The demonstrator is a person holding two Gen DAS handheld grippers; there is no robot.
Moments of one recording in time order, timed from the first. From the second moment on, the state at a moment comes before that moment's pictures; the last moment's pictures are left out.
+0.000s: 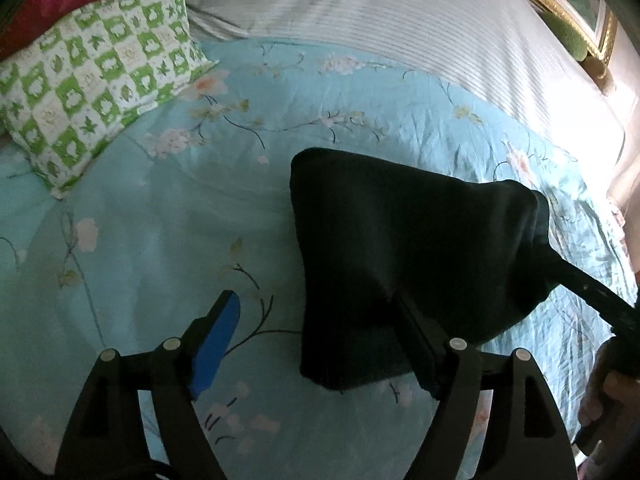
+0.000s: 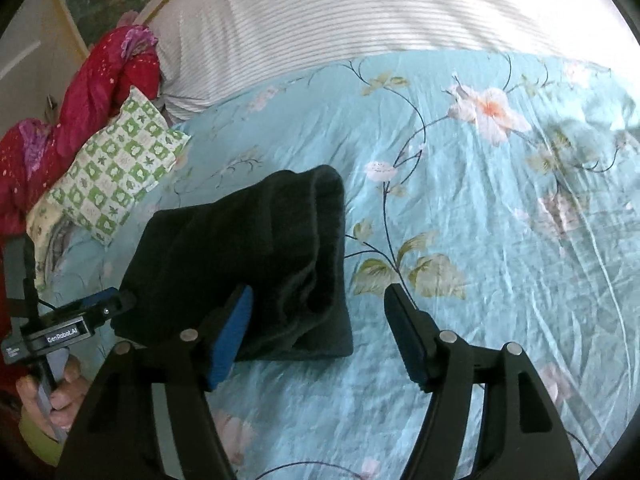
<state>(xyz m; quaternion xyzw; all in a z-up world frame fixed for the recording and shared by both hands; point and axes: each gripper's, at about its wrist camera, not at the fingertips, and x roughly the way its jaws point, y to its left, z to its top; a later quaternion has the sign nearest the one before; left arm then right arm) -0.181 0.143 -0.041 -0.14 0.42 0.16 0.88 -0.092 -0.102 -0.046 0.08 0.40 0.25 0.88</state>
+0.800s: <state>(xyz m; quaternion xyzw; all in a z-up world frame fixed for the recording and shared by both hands) -0.233 0.100 -0.024 -0.07 0.38 0.22 0.90 -0.159 -0.062 -0.031 -0.01 0.35 0.27 0.90</state>
